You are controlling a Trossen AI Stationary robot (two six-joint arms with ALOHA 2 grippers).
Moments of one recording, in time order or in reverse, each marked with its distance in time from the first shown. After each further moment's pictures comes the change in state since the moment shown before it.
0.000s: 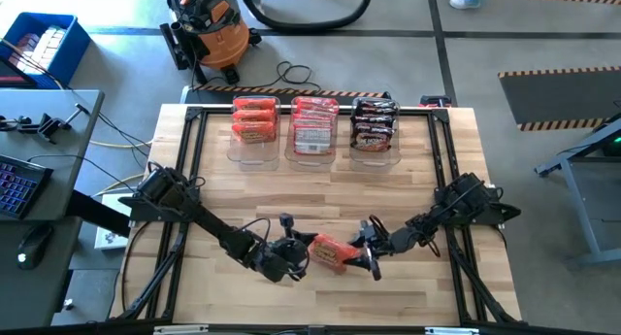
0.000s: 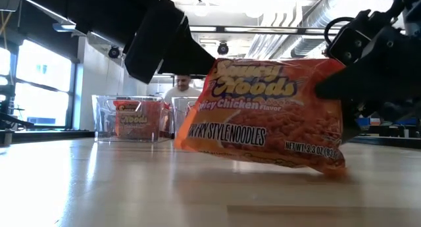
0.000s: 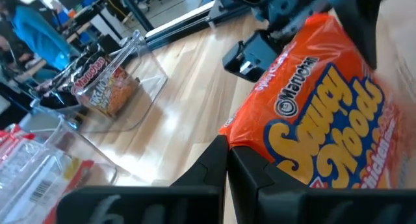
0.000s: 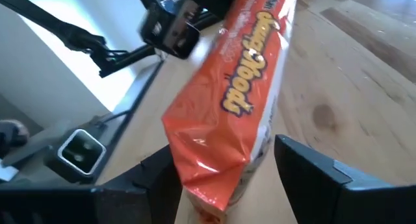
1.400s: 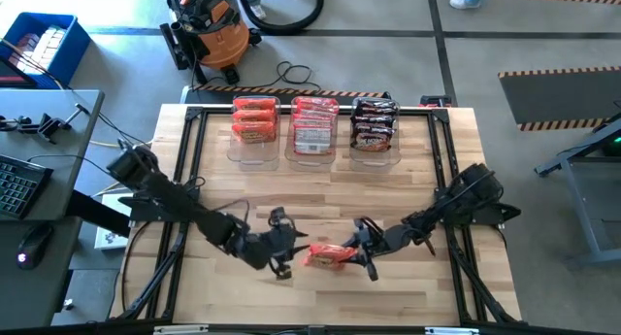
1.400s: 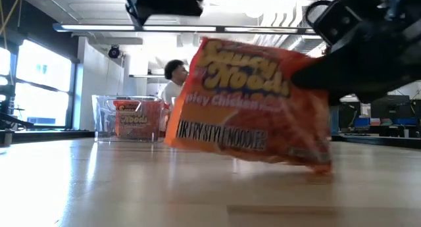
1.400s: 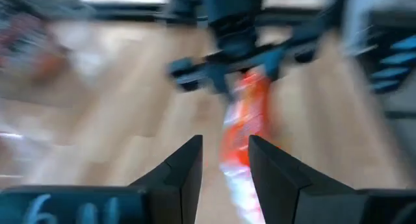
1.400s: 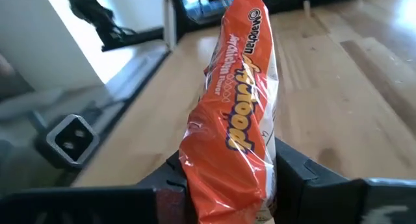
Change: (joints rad) left arm 0.013 -0.303 0.000 -0.329 0.296 -0.369; right arm -0.048 -0.104 0.060 -0.178 -0.093 -0.212
